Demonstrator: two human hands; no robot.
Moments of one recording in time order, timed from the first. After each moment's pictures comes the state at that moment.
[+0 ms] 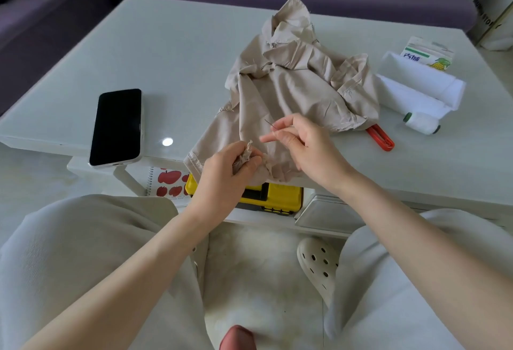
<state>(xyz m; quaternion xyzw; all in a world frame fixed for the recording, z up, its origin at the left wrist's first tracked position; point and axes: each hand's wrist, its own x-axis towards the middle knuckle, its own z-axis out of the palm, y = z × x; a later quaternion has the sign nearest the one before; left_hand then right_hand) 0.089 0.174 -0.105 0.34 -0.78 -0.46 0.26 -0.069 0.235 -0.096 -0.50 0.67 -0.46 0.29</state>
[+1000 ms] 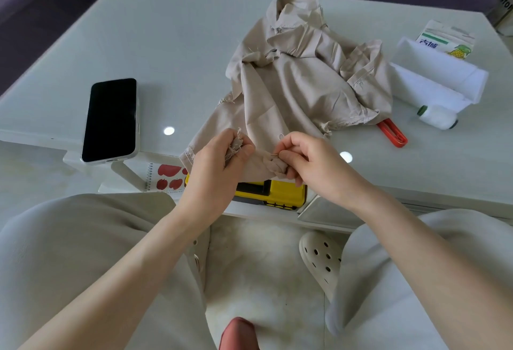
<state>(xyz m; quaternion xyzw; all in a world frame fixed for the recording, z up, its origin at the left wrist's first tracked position) 0.091 0.166 -0.103 0.38 -0.77 -0.45 0.27 -0.062 0.243 -0.102 -0.48 0.69 -0.40 0.37</state>
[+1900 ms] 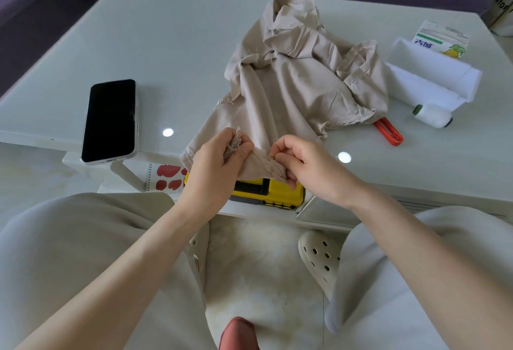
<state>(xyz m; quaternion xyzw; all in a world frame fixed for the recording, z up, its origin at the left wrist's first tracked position) 0.086 0.164 -0.103 0.38 -0.75 -0.47 0.26 -0.059 0.246 -0.099 -0.49 0.67 -0.39 0.40</state>
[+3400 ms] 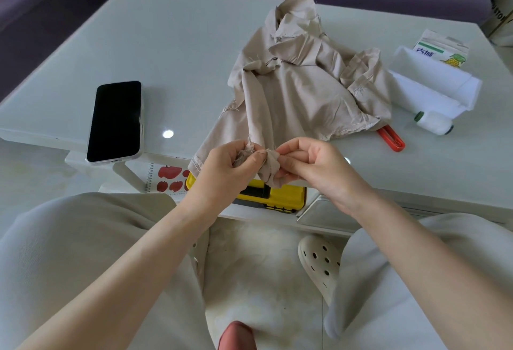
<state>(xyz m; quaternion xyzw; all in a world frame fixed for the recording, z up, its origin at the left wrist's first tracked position) 0.089 0.170 -0.095 0.36 -0.69 -0.59 0.22 -0.060 0.248 -0.100 -0.36 0.61 -0.51 0.49</state>
